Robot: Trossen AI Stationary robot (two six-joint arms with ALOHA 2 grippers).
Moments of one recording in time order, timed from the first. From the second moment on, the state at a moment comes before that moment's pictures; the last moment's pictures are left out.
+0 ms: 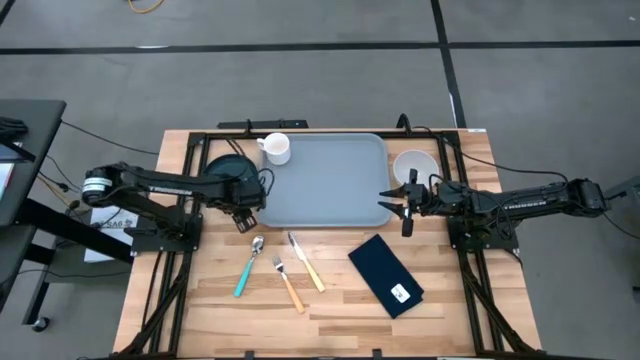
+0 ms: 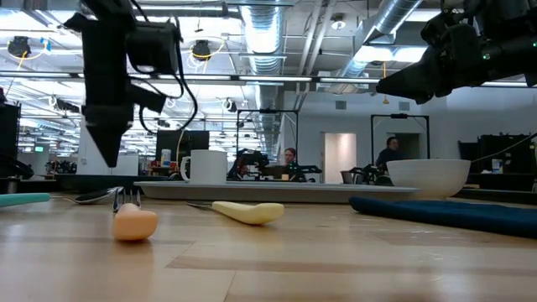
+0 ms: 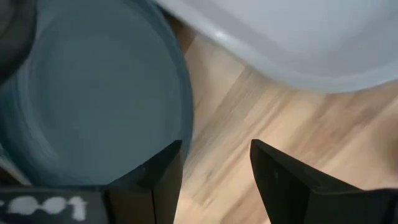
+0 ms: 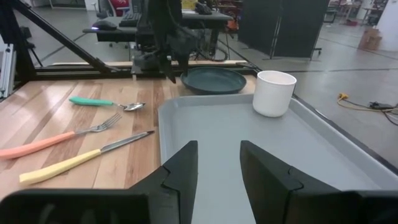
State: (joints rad) left arm 0.14 1.33 0.75 -0.94 -0.29 -0.42; right arm -0.04 0.72 0.19 0.36 0.13 -0.06
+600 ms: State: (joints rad) left arm 0.18 1.49 0.71 -0.93 -0.34 -0.35; right arm -0.04 0.72 0.19 0.34 0.13 -0.06
